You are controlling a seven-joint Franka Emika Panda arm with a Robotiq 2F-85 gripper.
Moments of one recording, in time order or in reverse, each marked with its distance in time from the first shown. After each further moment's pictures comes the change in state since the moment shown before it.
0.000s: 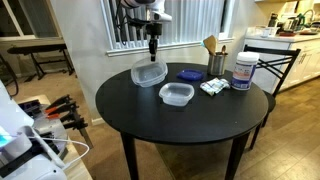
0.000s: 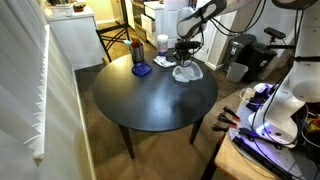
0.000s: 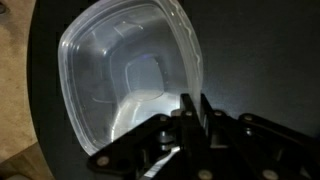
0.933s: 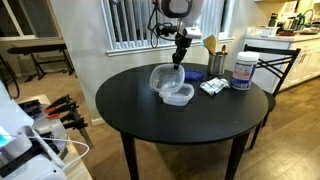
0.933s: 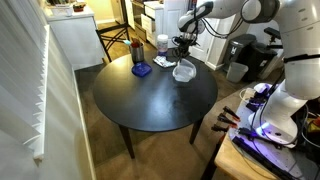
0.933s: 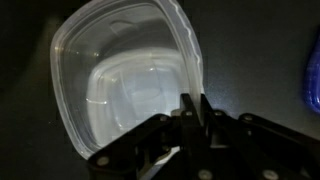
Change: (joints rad) arm -0.222 0.309 -0.002 0.365 0.344 -0.077 0.002
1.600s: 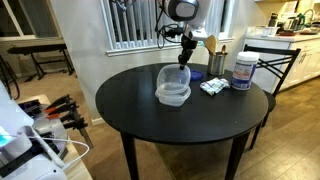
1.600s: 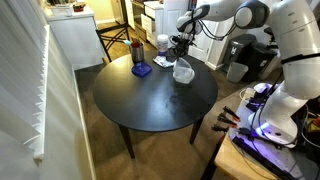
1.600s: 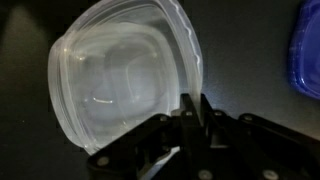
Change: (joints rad) arm -0.020 0.096 0.002 0.137 0.032 -0.007 0.038
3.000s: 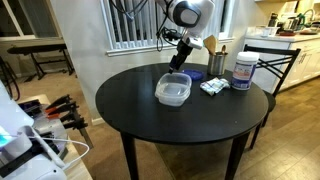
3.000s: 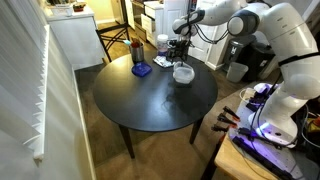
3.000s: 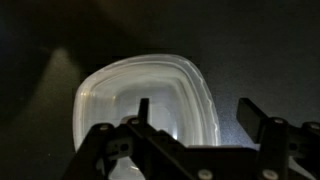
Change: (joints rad) arm -0.001 0.122 0.010 0.171 -0.005 -0.272 0.053
